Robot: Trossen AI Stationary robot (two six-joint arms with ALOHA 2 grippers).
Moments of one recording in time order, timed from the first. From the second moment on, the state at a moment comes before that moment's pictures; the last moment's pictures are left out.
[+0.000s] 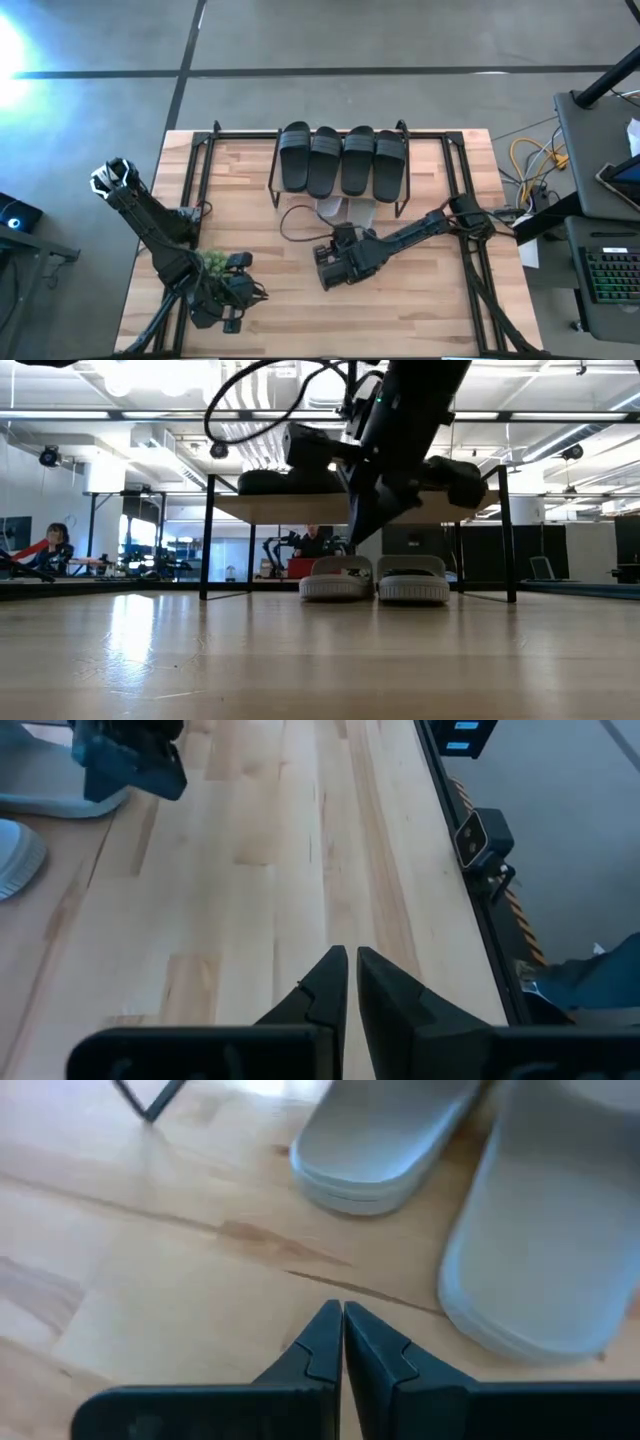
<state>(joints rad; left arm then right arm) -0.87 1.31 0.95 -0.43 -0.56 -0.65 0.34 2.12 1.60 -0.92 0.74 1.58</state>
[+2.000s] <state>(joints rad) -0.88 1.31 0.94 -0.43 -0.63 -0.65 0.22 2.22 1.61 -0.70 0.70 1.49</state>
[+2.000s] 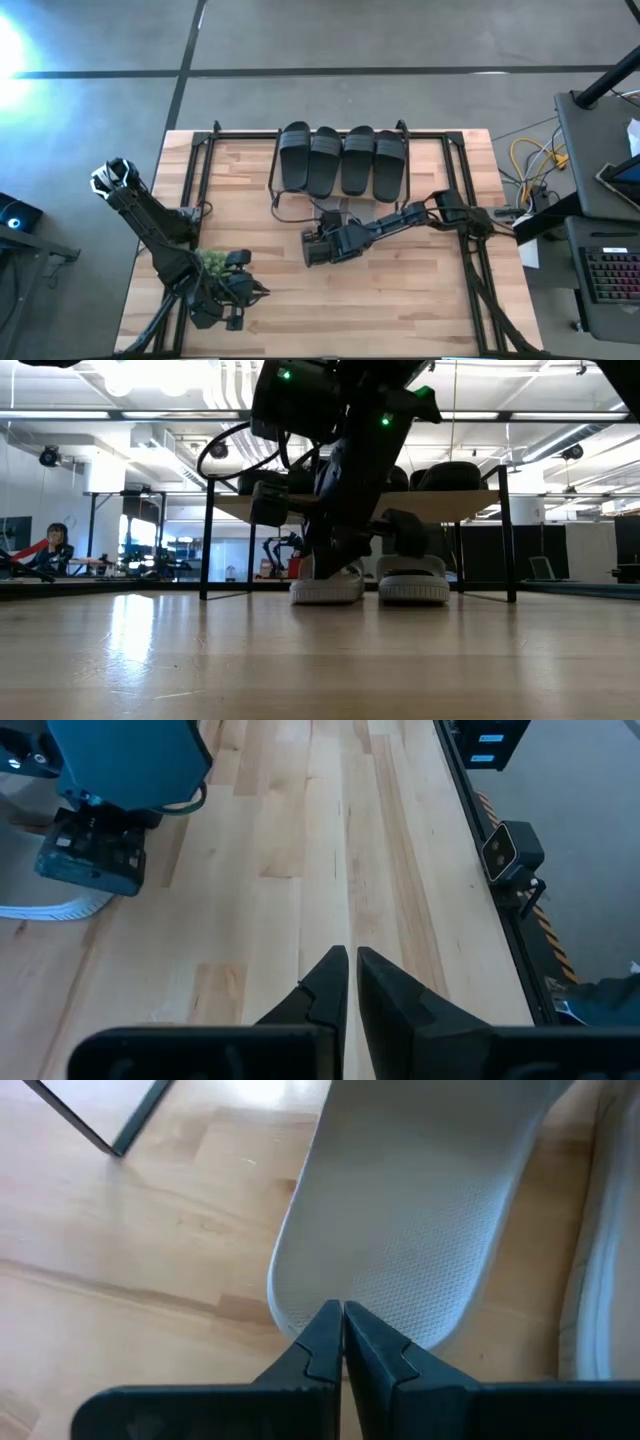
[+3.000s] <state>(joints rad) -0.89 1.31 0.93 -0.43 -0.66 -0.65 0.41 2.03 1.59 -1.23 0.44 1.79</state>
